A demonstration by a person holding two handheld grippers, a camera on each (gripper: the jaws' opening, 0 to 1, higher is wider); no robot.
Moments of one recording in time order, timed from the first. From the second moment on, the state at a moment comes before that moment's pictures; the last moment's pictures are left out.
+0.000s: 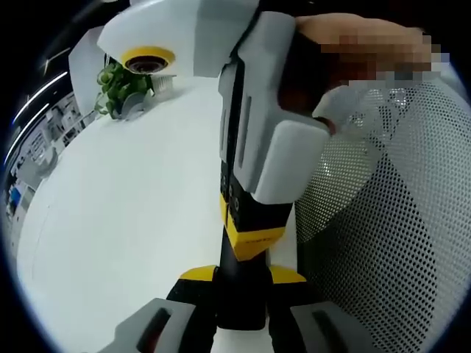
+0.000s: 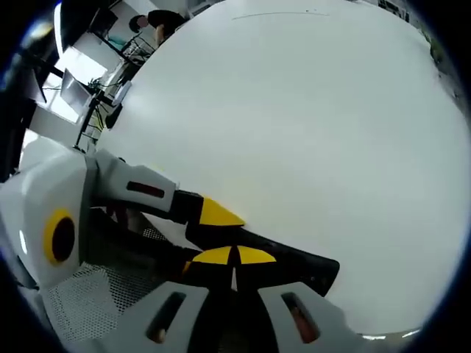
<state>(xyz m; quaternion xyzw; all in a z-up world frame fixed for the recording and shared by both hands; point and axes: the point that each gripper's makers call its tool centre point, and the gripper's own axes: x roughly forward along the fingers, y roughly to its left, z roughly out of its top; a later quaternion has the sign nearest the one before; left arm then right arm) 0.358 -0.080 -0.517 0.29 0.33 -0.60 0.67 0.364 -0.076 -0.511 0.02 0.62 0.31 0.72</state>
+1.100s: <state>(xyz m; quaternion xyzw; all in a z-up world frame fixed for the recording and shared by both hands) 0.358 -0.080 -0.517 0.28 0.32 -0.60 0.68 0.364 -0.077 -0.514 0.02 0.62 0.31 0.72</state>
